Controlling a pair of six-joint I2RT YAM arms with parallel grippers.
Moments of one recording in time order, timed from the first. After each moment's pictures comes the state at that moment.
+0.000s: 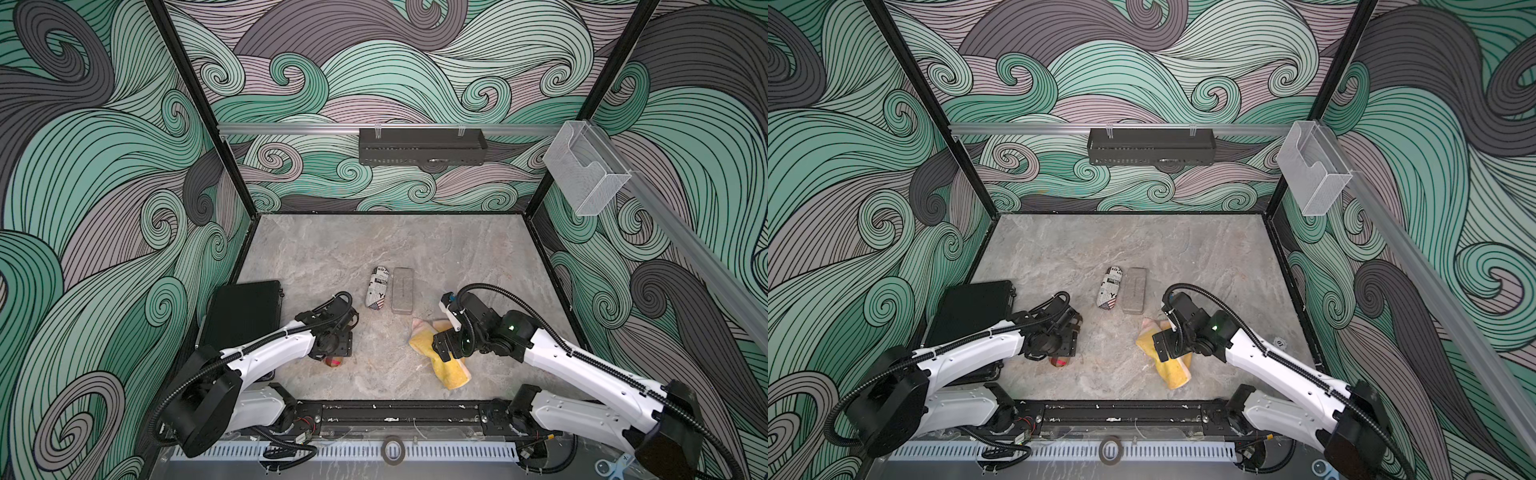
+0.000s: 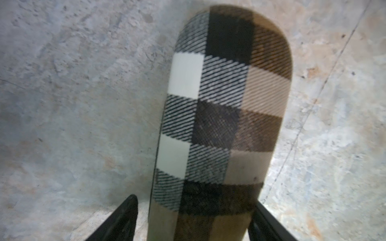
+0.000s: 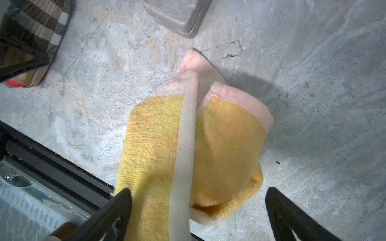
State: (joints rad) left arm -0.65 1.25 0.58 -0.68 -0.13 -0.62; right arm 0.83 1.06 0.78 -0.87 0.03 0.40
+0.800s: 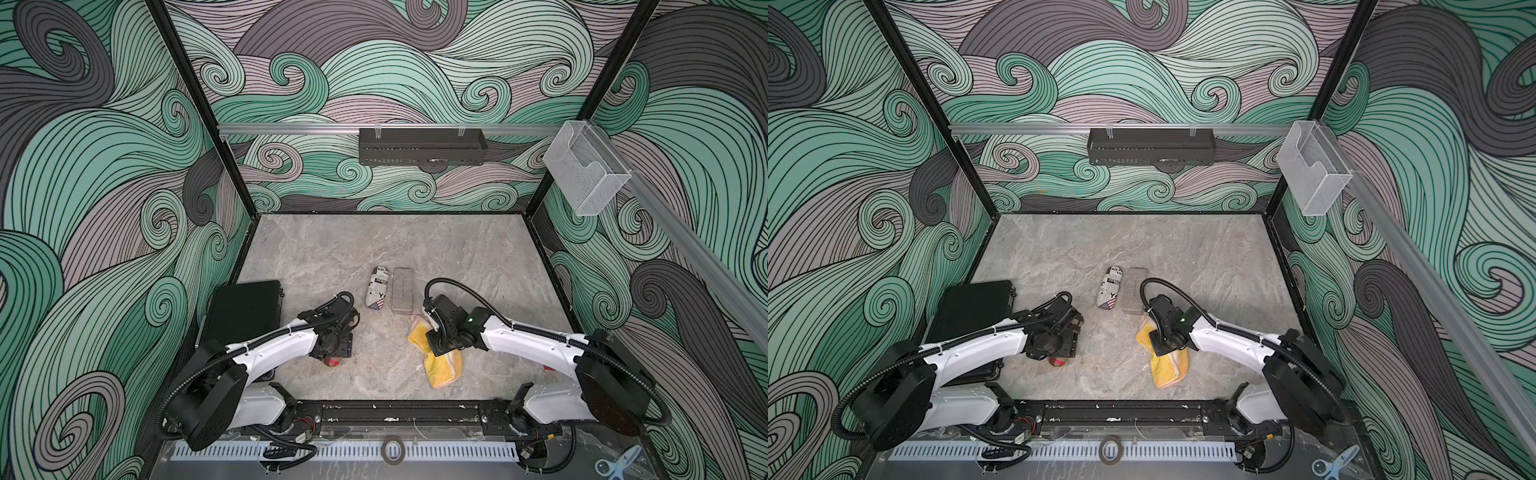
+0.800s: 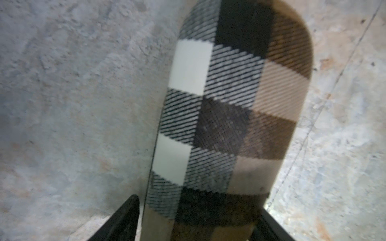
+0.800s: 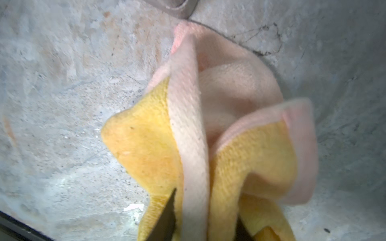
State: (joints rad) left arm -0.65 1.28 0.59 -0.68 -0.13 -0.61; right arm 0.83 1.36 0.71 -0.57 0.01 0.39
